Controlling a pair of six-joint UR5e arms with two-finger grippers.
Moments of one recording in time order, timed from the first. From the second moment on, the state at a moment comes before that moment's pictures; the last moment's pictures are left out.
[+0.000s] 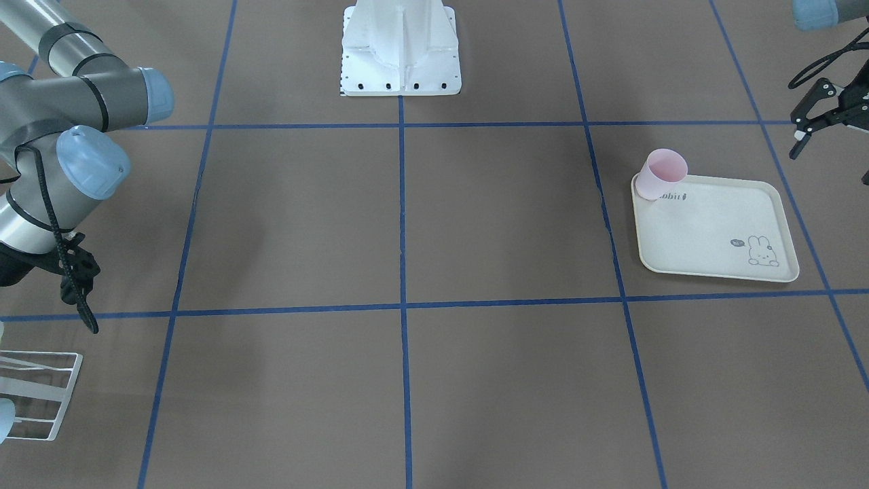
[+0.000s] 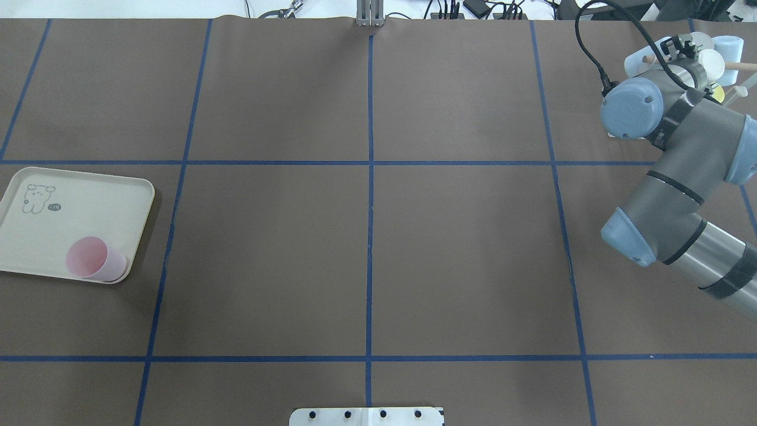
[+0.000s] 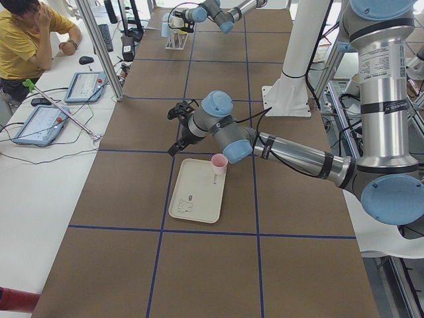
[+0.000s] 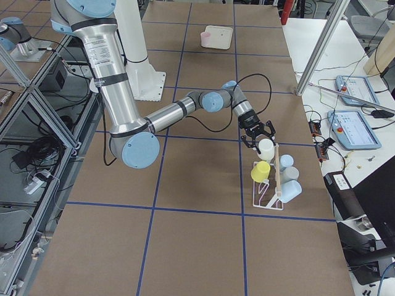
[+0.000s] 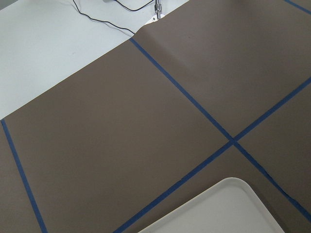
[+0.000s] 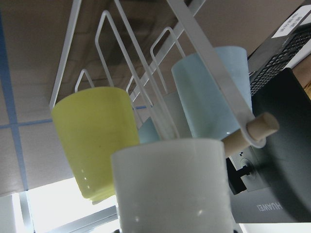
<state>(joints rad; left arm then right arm) -1.28 -1.43 -1.98 -2.24 -2.17 -0.17 0.86 -1.26 1.67 -1.73 0.97 -0.87</state>
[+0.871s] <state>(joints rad) -1.28 -1.43 -1.98 -2.24 -2.17 -0.18 0.83 -1.25 1.63 -1.73 0.96 -0.87</state>
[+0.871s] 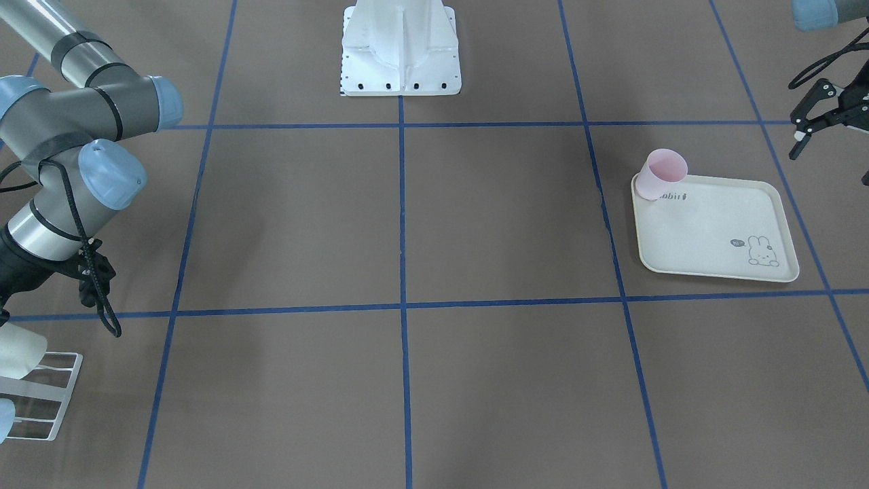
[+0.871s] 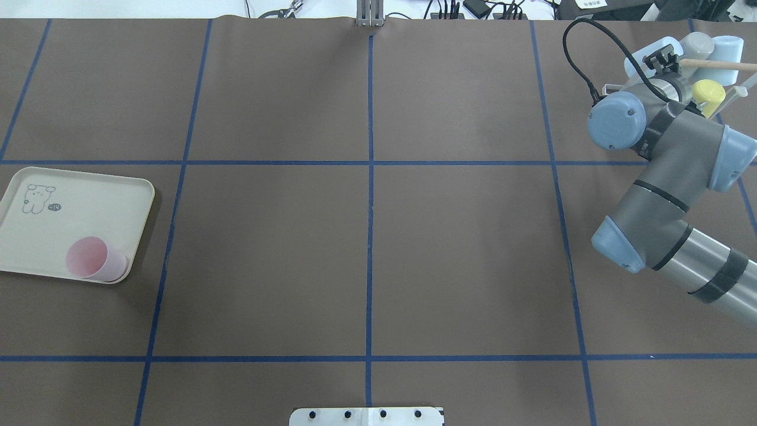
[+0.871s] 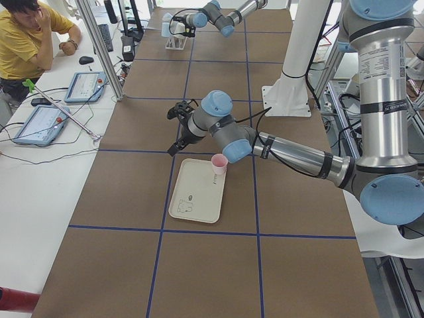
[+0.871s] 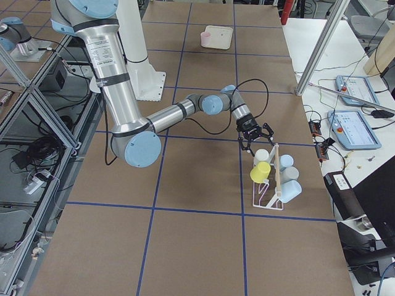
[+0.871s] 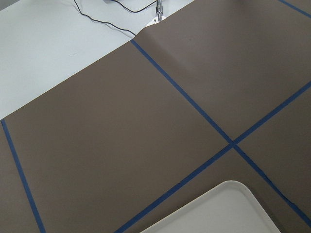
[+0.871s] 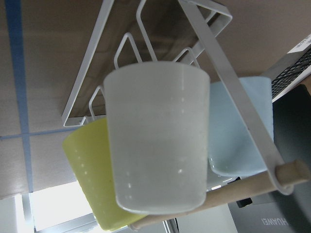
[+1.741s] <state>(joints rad) -1.24 -1.41 -1.95 -2.36 -2.15 -0.42 0.83 -1.21 1.74 -1.53 1.35 -0.53</state>
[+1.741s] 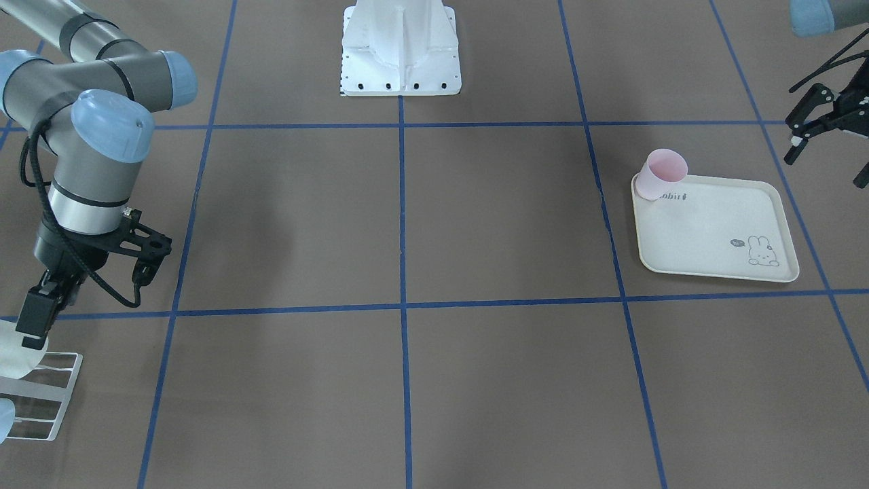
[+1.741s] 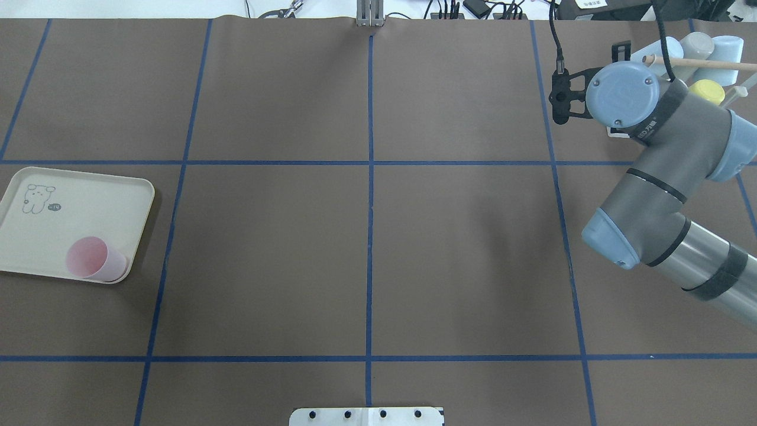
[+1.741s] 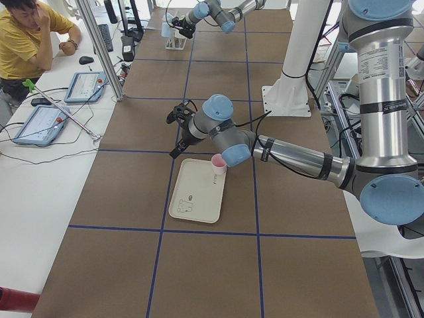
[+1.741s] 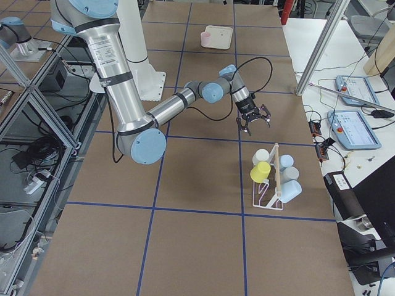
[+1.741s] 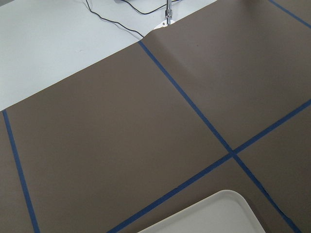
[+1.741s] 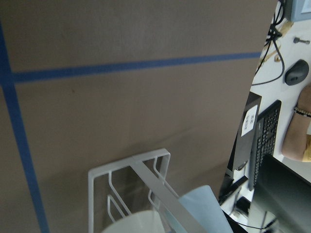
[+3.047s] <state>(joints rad) -0.72 -1.26 -1.78 -2.76 -1.79 -0.90 0.83 -1.33 1.81 -0.77 1.92 0.39</state>
